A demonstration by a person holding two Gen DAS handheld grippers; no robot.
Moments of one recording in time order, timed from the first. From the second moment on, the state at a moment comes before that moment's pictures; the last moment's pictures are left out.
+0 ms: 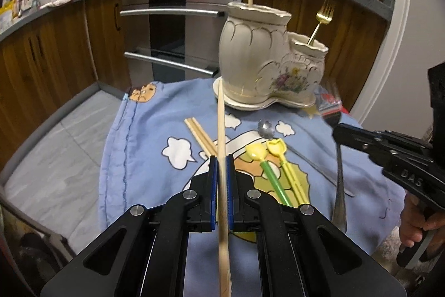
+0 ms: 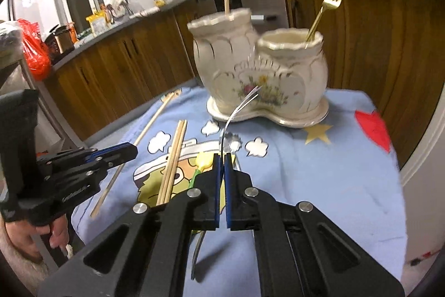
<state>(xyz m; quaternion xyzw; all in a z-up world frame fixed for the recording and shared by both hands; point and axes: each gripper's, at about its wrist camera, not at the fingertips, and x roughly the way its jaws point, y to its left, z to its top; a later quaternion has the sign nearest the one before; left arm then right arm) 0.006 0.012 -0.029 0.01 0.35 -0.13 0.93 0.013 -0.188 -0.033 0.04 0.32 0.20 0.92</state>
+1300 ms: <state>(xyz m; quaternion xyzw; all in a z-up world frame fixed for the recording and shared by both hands) 0.132 -0.027 0.110 -0.10 0.10 -0.24 0.96 0.090 -0.241 0.092 0.03 0.10 0.14 0.99</state>
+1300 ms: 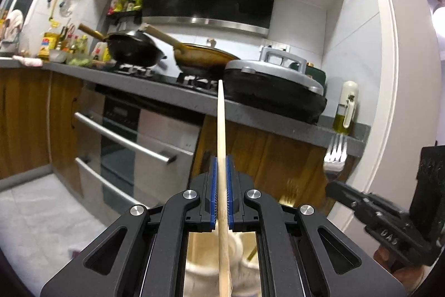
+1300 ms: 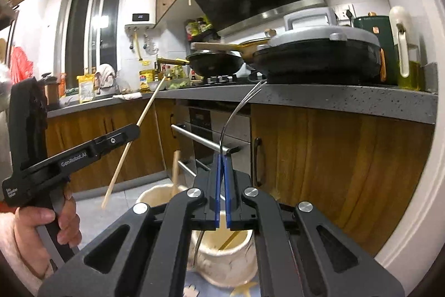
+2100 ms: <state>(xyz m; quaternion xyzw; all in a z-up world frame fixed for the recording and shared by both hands) 0.139 -0.038 0.046 -0.03 0.09 -0.17 0.98 0.123 -0.232 0.024 0.00 0.14 0.12 0.98</state>
